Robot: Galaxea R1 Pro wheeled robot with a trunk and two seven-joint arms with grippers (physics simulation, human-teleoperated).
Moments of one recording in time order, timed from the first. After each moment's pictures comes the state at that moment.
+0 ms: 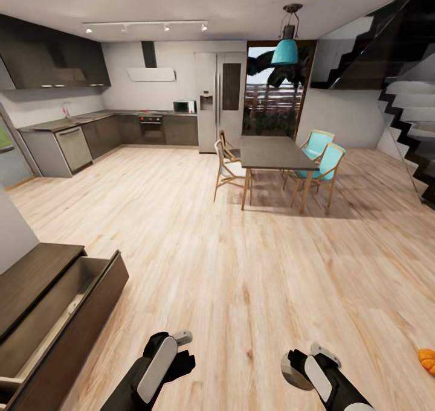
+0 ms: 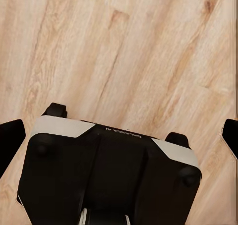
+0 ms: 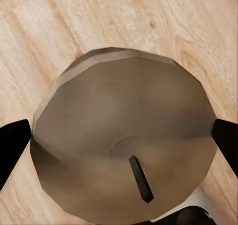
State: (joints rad) left arm -0.38 -0.15 -0.23 -0.96 0.81 0.80 0.77; right arm -0.49 0.00 -0.15 -0.47 -0.43 0.30 -0.29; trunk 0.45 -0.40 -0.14
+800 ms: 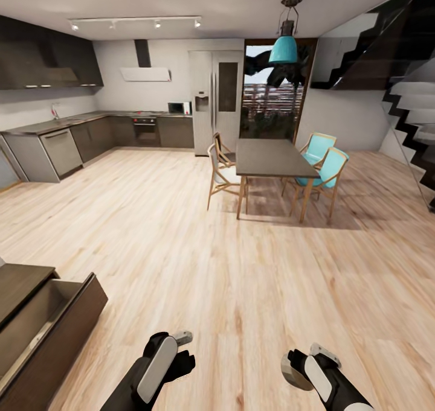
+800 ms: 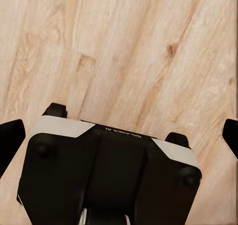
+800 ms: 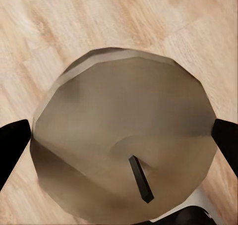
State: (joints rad) left arm -0.38 -0.15 -0.23 -0.96 0.81 0.80 0.77; right arm -0.49 0.00 -0.15 -0.47 -0.43 0.30 -0.29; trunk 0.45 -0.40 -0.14
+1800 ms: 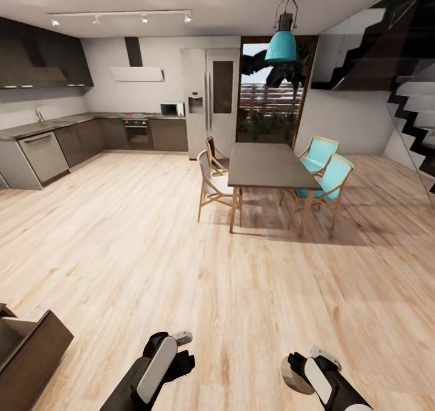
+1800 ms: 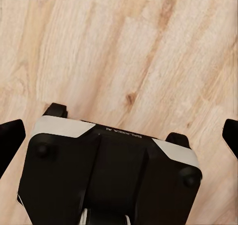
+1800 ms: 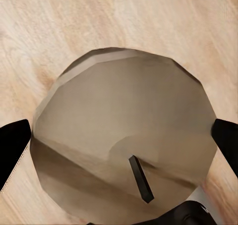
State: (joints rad) left arm -0.38 -0.15 -0.23 -0.96 0.81 0.80 0.77; right arm -0.49 0.00 -0.15 -0.45 -0.43 0.30 -0.29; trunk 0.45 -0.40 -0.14
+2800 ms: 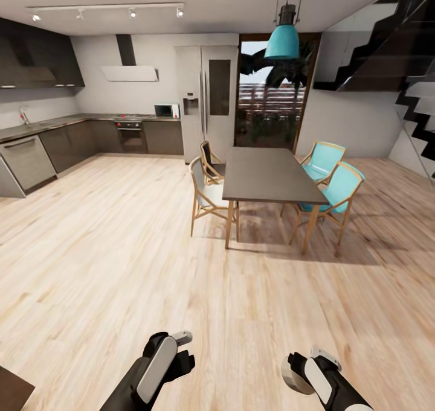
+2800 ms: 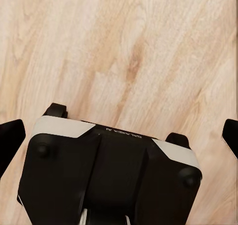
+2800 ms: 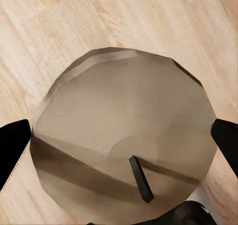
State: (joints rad) left arm -0.38 -0.15 -0.23 -0.96 0.81 0.80 0.77; right arm -0.49 0.00 -0.15 -0.45 -0.43 0.30 -0.29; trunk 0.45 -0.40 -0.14
